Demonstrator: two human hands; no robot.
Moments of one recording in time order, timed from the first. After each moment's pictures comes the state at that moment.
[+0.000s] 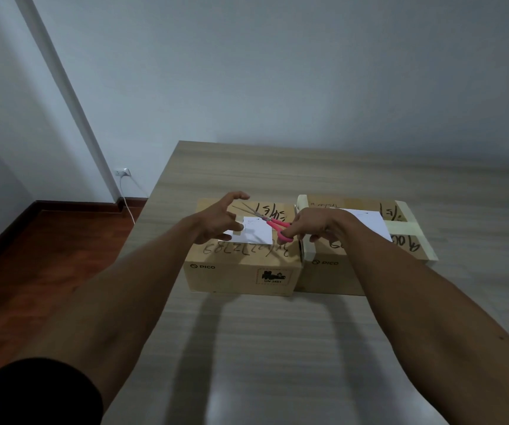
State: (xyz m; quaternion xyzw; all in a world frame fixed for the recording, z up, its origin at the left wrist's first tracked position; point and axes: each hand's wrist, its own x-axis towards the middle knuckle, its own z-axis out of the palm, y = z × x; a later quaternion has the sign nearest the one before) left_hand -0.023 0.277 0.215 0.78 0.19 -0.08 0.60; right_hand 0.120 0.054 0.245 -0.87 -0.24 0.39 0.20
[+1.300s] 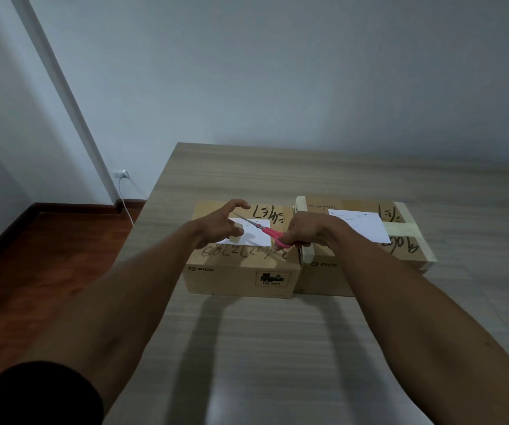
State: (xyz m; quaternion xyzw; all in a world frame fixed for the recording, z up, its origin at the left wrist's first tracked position) left_hand -0.020 0.279 0.199 0.81 0.15 -0.08 0.56; right_hand 0.116 0.060 0.233 -0.87 -0.26 0.38 0.19
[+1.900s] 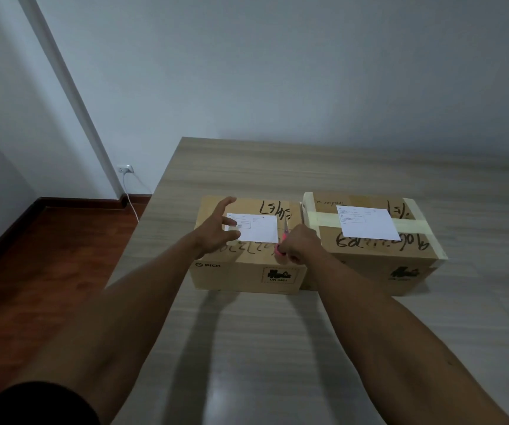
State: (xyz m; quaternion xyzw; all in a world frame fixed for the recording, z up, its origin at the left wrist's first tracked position) left_hand -0.046 0.285 0.177 0.82 0.18 0.00 0.55; right_hand 0.067 0.086 0.182 -0.92 -0.06 0.24 0.30
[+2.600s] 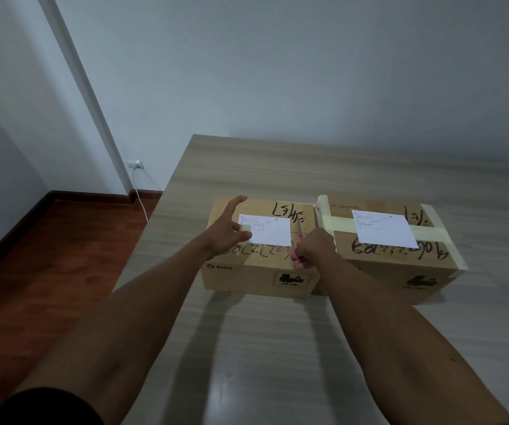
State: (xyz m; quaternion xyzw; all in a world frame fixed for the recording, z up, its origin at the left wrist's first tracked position) left_hand -0.053 0.291 0.179 0.81 0.16 0.02 0.57; right_hand 0.084 0.101 0.159 -0.88 0.04 0.26 0.38
